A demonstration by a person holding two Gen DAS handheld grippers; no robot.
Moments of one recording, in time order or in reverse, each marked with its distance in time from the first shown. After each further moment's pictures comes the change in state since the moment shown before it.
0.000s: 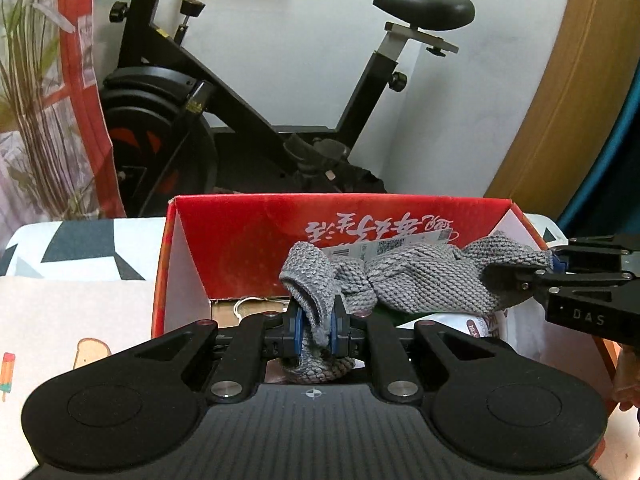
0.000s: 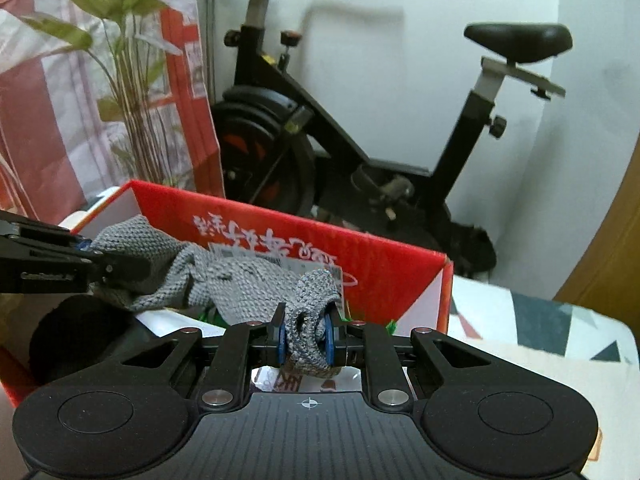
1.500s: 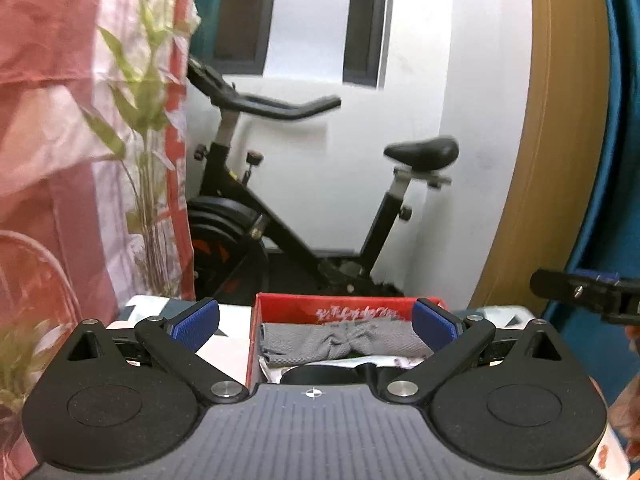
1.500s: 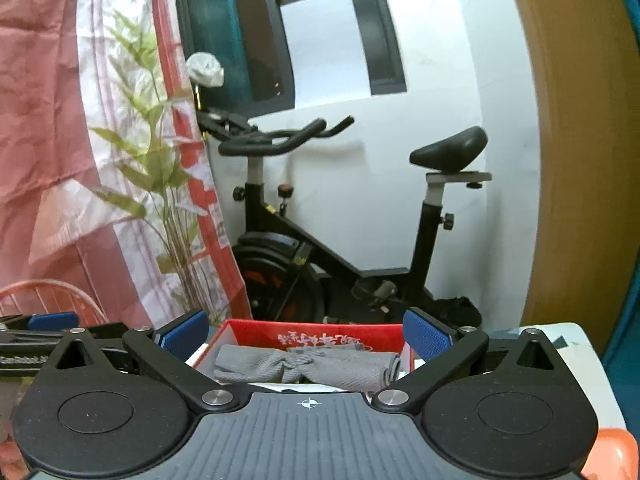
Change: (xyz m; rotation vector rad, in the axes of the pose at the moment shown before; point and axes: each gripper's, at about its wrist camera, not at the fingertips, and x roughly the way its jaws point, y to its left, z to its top) left arm -0.241 -0.077 -0.046 -0.029 -0.402 0.168; right arm -0.260 0.036 -0.018 0.190 -0.383 -0.001
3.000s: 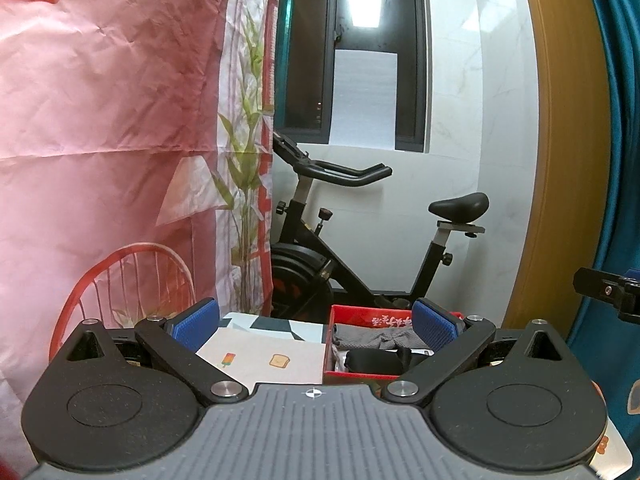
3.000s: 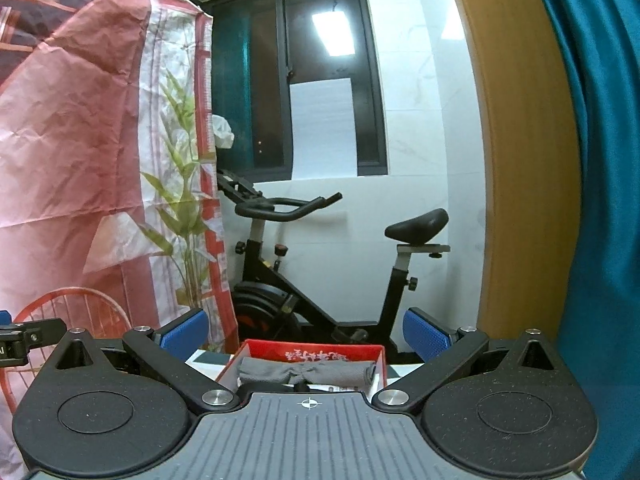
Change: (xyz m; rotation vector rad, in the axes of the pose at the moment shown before) left arm -0.204 -0.014 -0.037 -0.010 -0.155 0.209; right arm -0.200 0.082 -0.044 -0.093 -0.201 -0.101
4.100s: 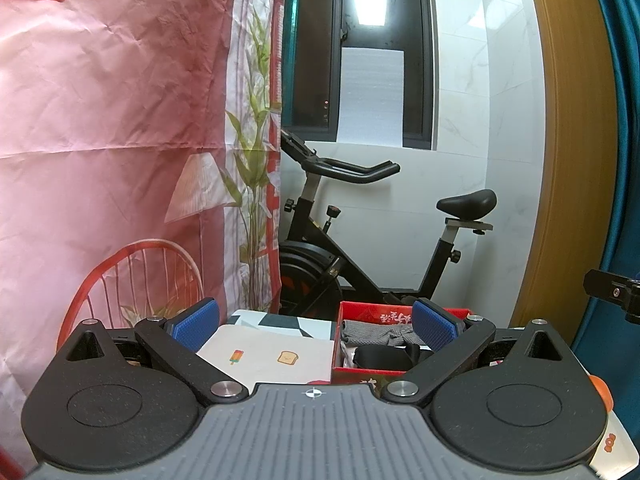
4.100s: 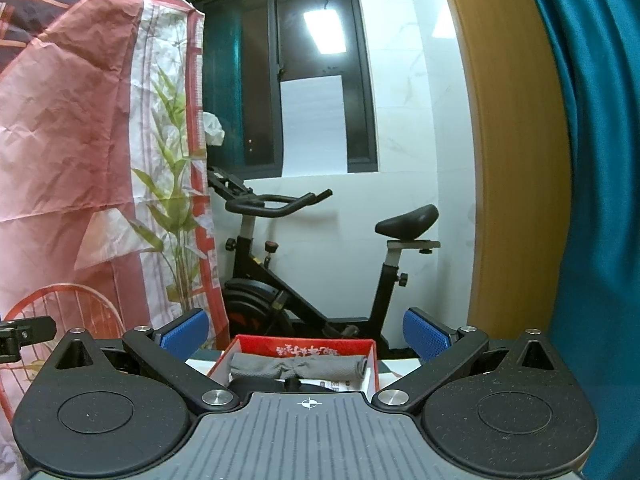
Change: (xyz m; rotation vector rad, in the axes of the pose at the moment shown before) left arm -0.001 0.001 -0.003 0.003 0.008 0.026; right arm 0.001 0.002 -0.008 -0.007 0.003 -0.029
